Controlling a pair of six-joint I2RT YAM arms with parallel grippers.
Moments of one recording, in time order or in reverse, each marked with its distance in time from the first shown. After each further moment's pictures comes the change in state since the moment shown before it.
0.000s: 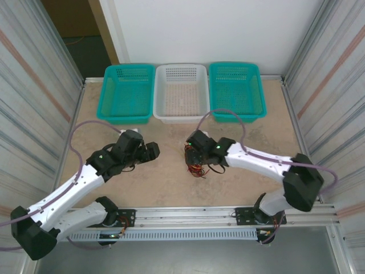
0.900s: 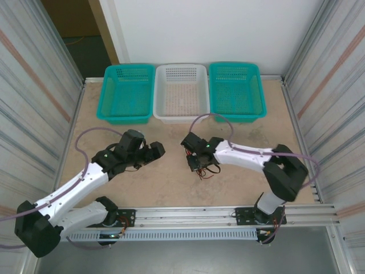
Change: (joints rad) left arm 0.042 0.049 -0.079 0.154 0.206 -0.159; right arm -0.009 0.063 -0.016 0.003 -0.062 -0.139
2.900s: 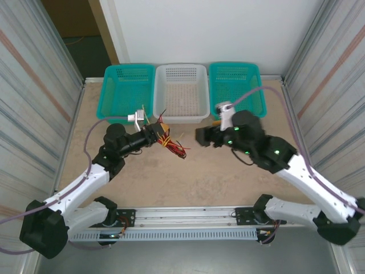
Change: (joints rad) left arm 0.169 0.019 -0.151 0.943 0.472 -0.122; right arm -0.132 -0.586 0.185 0.019 -0.087 -0.064
